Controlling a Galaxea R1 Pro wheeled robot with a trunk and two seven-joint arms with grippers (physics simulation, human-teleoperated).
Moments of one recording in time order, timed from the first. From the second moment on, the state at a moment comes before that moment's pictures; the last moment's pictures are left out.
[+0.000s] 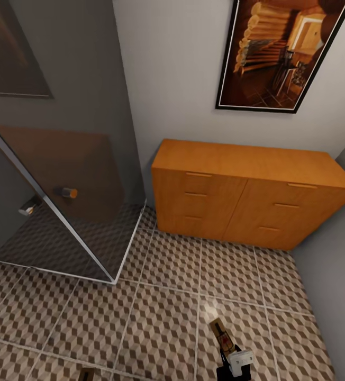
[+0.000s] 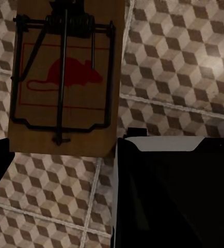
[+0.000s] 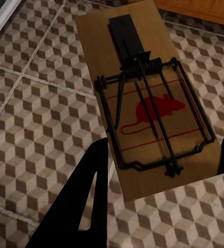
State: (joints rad) left arm -0.21 0.04 -0.32 -0.16 0.31 -0.43 0.14; right arm -0.40 0.06 0.27 -0.02 -0.04 -0.80 -0.08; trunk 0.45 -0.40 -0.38
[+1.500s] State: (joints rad) left arm -0.21 0.04 -0.32 -0.16 0.31 -0.43 0.14; right arm -0.40 0.06 0.27 -0.02 -0.04 -0.80 -0.08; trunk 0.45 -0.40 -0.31
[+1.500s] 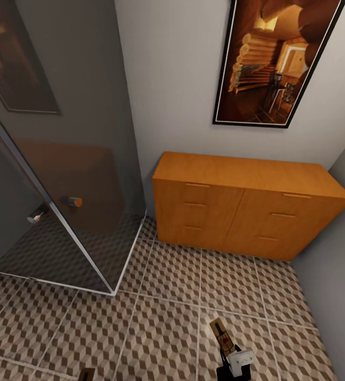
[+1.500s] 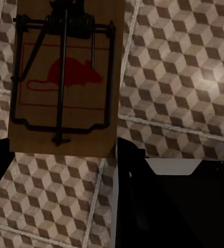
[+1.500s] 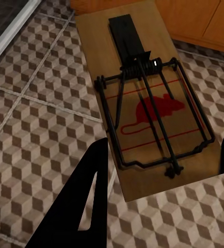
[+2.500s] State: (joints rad) left arm -0.21 0.04 -0.32 -0.16 0.31 -0.43 0.14; right arm -0.40 0.06 0.27 -0.02 -0.04 -0.80 -0.08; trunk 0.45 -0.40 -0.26
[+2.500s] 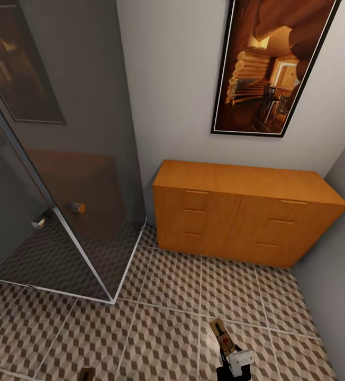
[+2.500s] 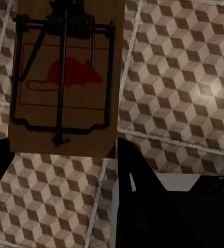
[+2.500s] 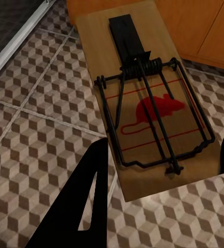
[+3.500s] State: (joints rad) left arm -0.21 0.04 -0.32 -0.16 0.31 -0.43 0.14; right arm -0.40 0.06 0.27 -0.02 -0.04 -0.80 -0.08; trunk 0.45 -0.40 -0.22
